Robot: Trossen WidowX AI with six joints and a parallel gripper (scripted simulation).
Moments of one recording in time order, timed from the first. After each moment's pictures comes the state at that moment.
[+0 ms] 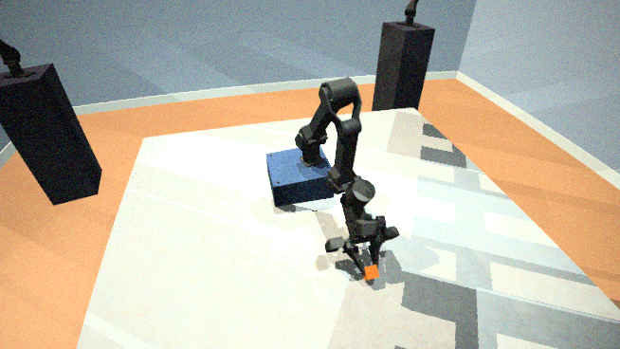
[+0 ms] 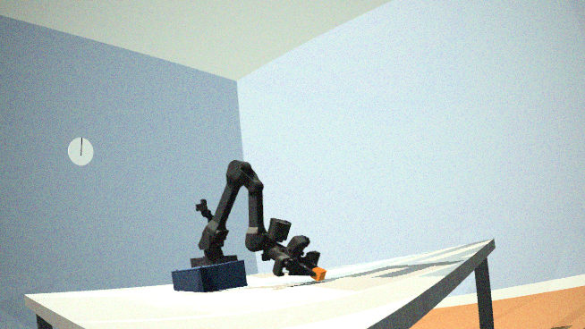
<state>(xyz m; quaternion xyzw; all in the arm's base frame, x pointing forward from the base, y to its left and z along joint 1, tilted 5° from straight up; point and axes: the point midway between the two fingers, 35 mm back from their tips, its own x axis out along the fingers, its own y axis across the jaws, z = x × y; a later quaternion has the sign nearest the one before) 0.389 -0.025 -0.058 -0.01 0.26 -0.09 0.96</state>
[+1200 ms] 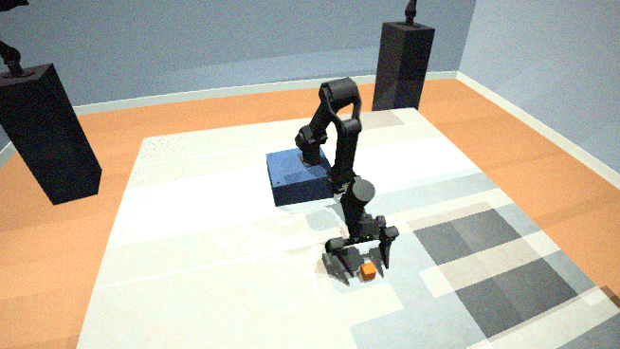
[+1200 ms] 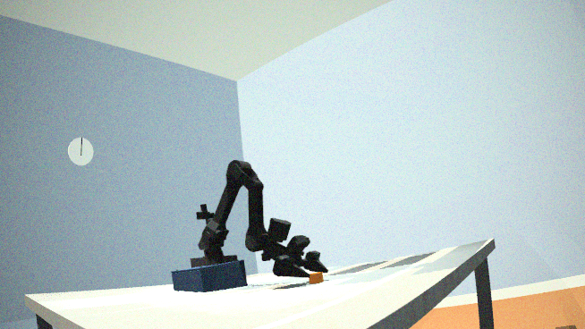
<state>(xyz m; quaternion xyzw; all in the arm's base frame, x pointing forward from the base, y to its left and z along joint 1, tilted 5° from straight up) 0.389 -0.025 -0.057 -0.01 0.26 -0.09 0.96</state>
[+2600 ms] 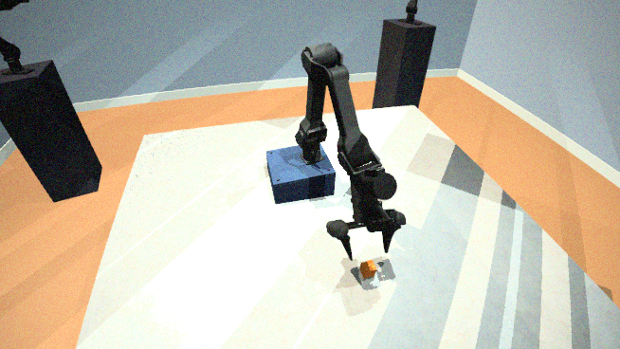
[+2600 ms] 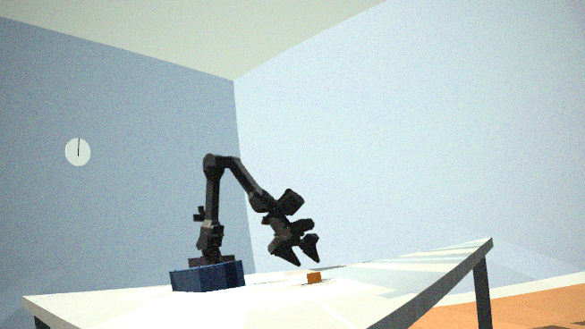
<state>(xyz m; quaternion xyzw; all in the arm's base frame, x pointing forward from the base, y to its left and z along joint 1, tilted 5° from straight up) 0.383 -0.020 -0.012 0.01 0.48 -0.10 0.87</state>
